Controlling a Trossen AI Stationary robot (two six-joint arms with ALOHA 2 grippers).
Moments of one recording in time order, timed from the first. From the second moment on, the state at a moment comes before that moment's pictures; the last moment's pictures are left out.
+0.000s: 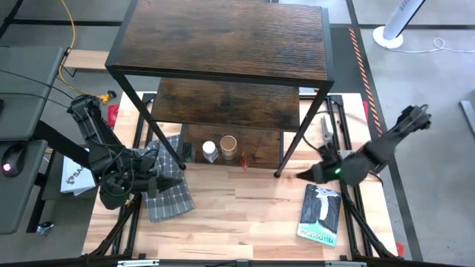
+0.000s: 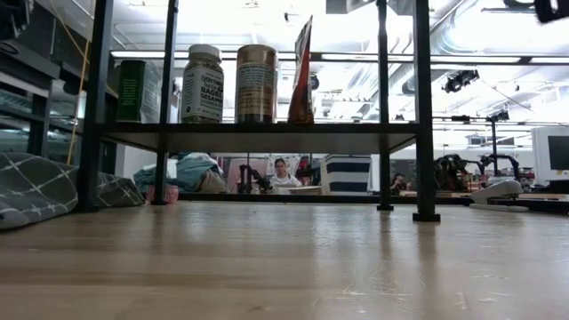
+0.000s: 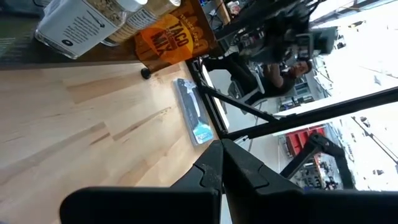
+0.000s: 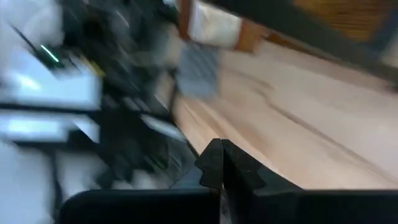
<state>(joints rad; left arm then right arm) -1.02 0.91 0.78 -0.44 -1.09 -1.66 0.66 0.91 0.83 -0.47 0.58 1.62</state>
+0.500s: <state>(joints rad) -1.01 0.90 0.78 -0.45 -1.11 -1.66 0.71 1.11 0.59 0.06 1.16 1.63</state>
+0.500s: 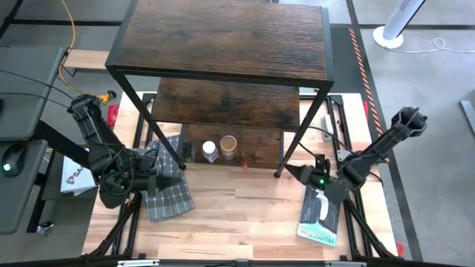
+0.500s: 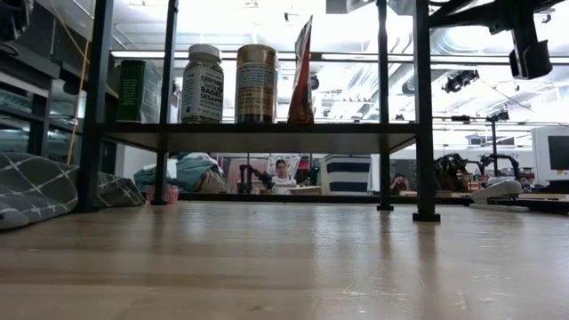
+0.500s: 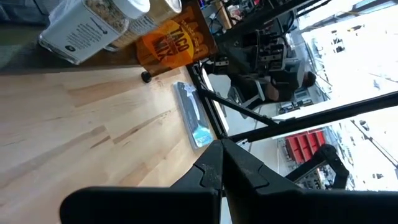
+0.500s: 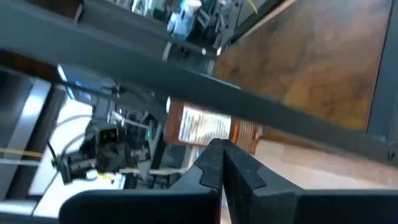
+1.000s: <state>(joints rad) -1.00 0.90 0.78 -0.45 -1.17 -1.71 0.60 1.11 0.59 -0.02 1.27 1.65</state>
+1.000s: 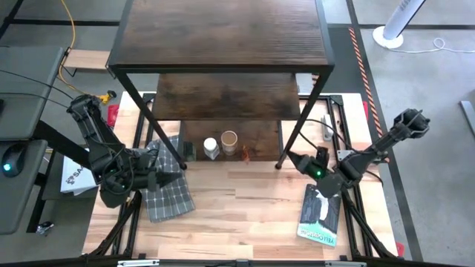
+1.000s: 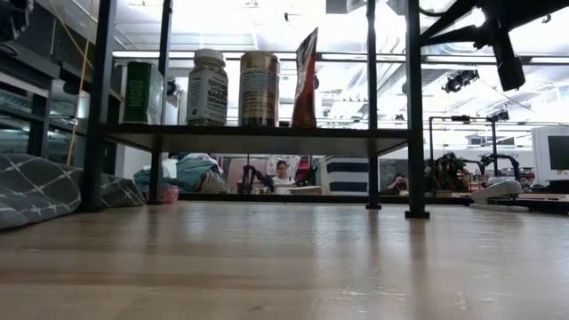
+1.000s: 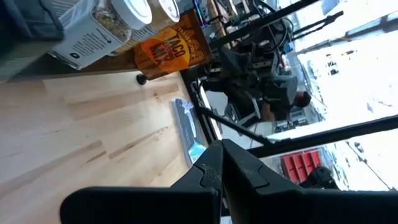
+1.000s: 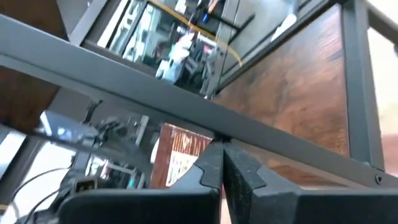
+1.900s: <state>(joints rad) -0.96 0.90 0.78 -0.44 -1.07 -1.70 0.34 0.68 0.59 -0.23 0.87 1.13</state>
